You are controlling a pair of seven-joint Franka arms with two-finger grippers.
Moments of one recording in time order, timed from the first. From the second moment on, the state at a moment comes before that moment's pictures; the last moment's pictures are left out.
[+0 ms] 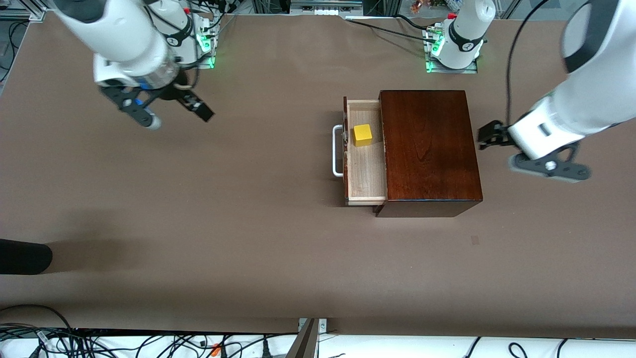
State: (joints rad) left arm -0.13 0.20 -0.03 -1.42 0.00 1.52 0.00; right arm 0.15 0.10 0.35 -1.60 0.03 1.59 1.26
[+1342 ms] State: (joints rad) left arm -0.08 -0.01 -0.04 -1.67 0.01 1.60 0.00; right arm 0.75 0.72 0.29 -1.14 -0.12 1.96 2.53
